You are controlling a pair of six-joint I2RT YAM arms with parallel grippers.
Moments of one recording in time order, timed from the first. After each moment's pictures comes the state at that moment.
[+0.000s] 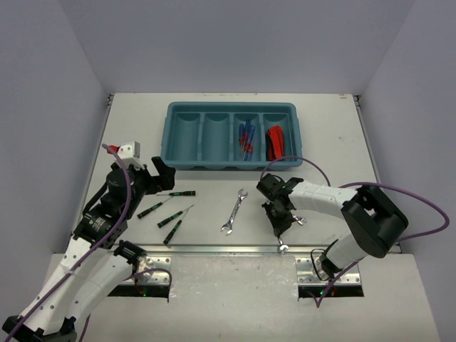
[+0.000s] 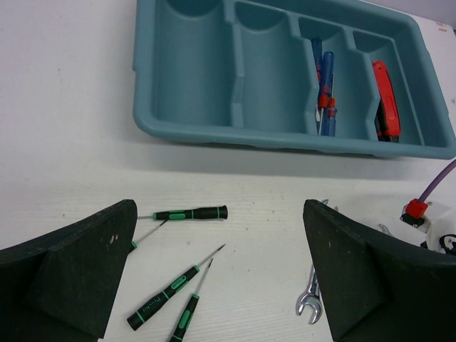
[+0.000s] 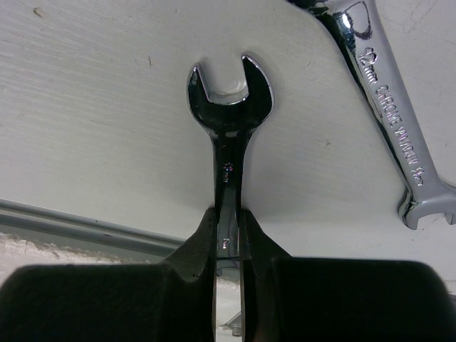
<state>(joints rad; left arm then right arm) -0.41 0.56 0.70 -0.52 -0.26 -0.43 0.73 1.52 0.68 -0.66 -0.02 0.42</state>
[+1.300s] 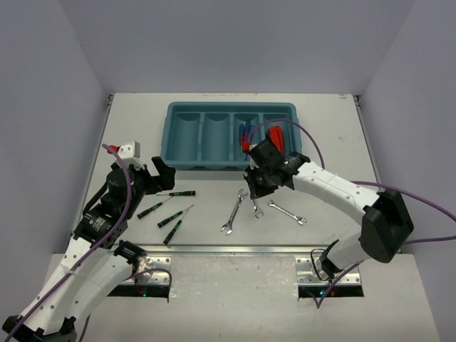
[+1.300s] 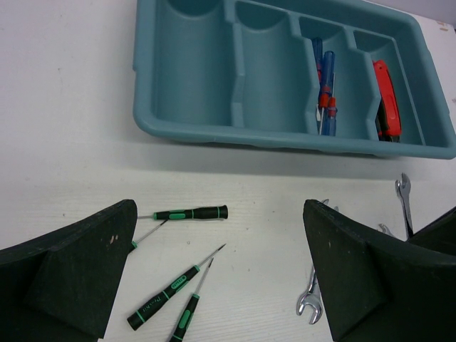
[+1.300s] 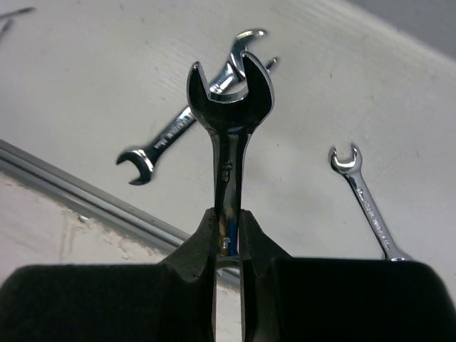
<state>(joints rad) -0.41 0.56 0.70 -0.52 -0.26 -0.43 0.73 1.47 1.04 -0.68 -0.04 0.36</state>
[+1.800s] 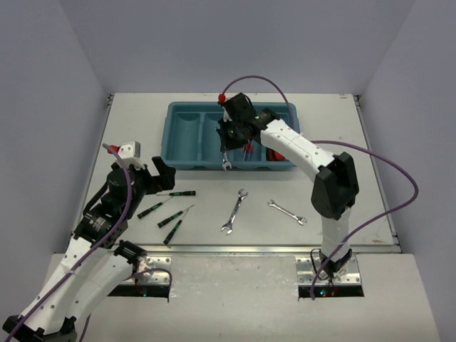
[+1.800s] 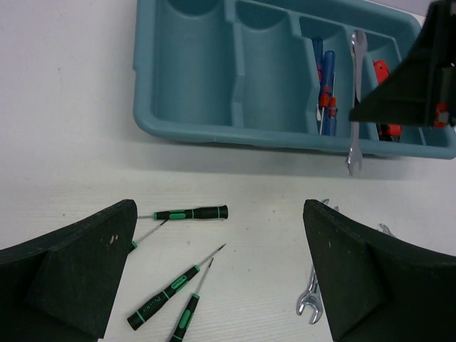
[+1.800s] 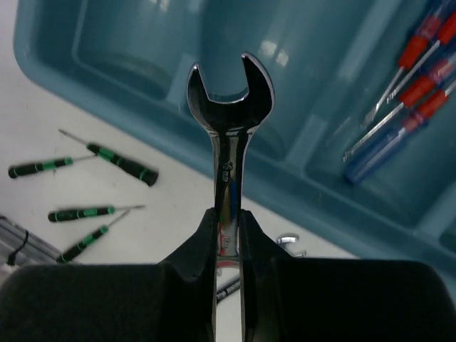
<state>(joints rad) -0.41 0.56 0.70 -0.52 -0.26 -0.43 0.66 1.96 1.75 -0.70 -0.04 0.35</state>
